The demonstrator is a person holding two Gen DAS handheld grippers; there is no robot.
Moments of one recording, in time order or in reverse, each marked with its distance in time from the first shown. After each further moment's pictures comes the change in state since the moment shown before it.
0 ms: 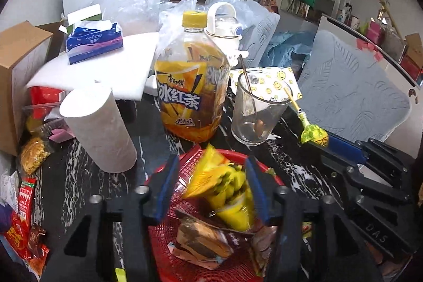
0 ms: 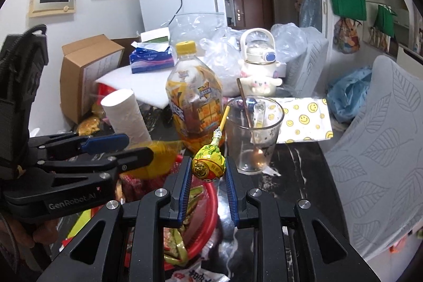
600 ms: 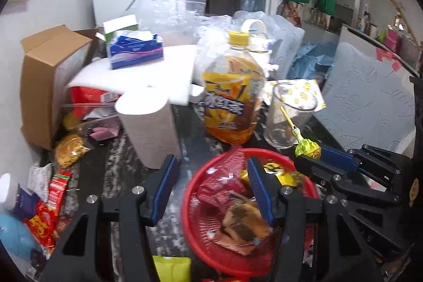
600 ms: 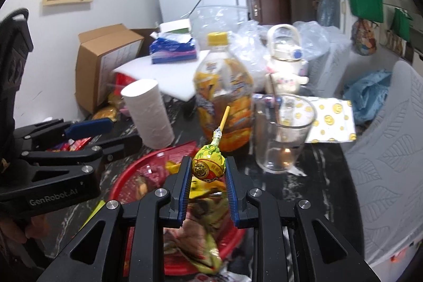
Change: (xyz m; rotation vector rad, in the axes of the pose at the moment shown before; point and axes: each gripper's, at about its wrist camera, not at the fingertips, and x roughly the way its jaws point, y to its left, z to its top) left arm -0.042 0.028 -0.011 -0.028 -0.066 0.157; right arm 0.014 0.030 0.002 -0.056 0.042 0.085
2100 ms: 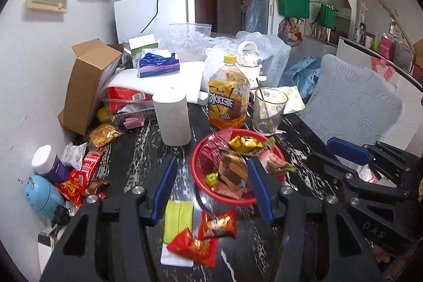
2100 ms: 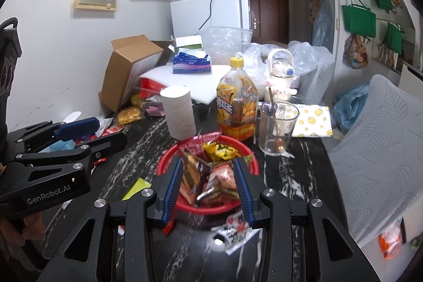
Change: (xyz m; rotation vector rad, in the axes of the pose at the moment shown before) left arm -0.138 -0.017 -0.057 -0.012 -0.090 0.026; right arm -0.119 0.056 -0.034 -0.027 -0.068 -0.047
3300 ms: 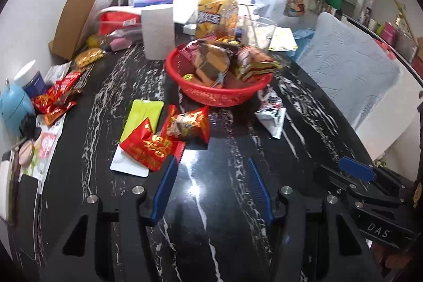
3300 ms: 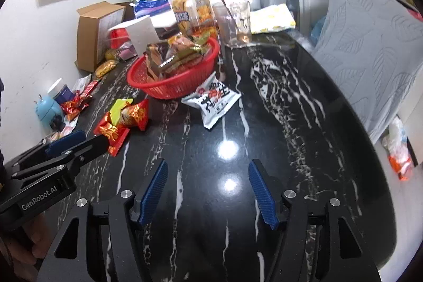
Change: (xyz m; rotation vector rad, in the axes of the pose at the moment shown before) left arm 0.020 -0.027 -0.125 -0.097 0.200 -0.036; right arm -0.016 -0.030 -0.143 0.260 0.238 -0.049
